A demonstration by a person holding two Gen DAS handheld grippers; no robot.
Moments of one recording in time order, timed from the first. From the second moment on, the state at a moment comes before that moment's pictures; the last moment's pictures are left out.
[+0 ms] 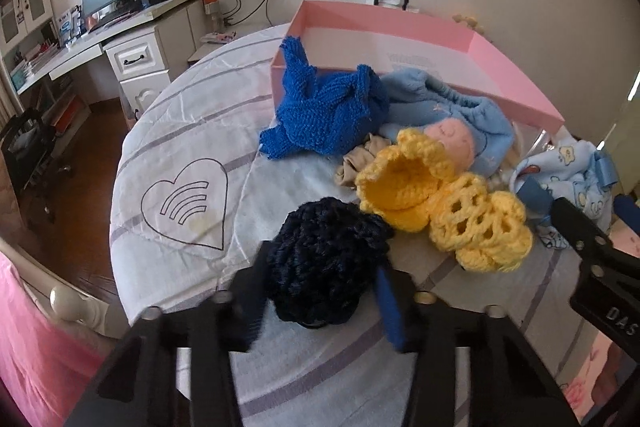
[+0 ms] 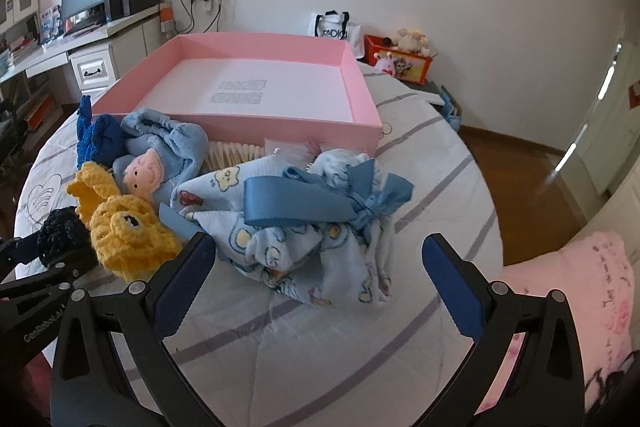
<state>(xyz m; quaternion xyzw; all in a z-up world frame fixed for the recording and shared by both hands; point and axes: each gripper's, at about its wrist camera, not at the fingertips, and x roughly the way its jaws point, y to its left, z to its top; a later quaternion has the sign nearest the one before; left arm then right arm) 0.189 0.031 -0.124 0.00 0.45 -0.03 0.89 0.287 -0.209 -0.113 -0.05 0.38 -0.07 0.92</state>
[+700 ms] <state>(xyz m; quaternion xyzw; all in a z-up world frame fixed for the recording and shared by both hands) 0.186 0.035 -0.111 -0.01 0.44 -0.02 0.90 0.292 -0.209 -0.116 -0.02 0.38 -0.03 0.92</state>
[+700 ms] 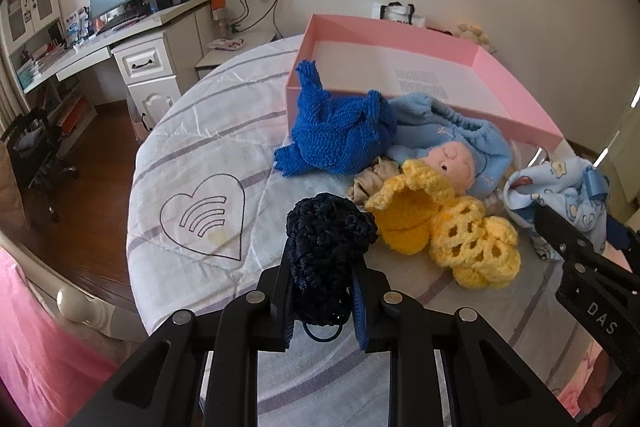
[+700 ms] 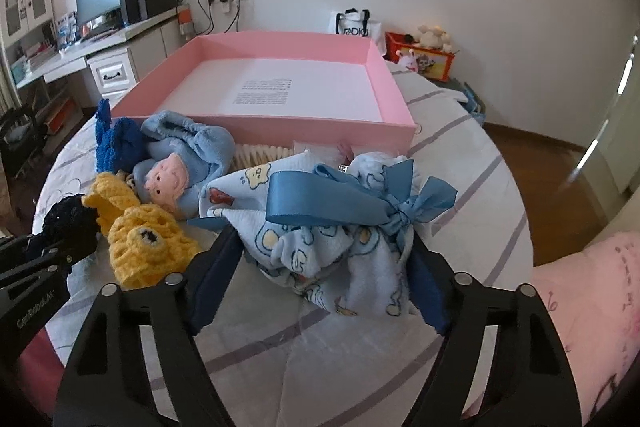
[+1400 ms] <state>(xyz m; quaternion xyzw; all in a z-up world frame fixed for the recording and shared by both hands) 0.124 0.017 -0.034 0.00 0.33 -0.02 0.94 0.223 -0.215 -0.044 -0.01 0.26 -0.01 0.97</state>
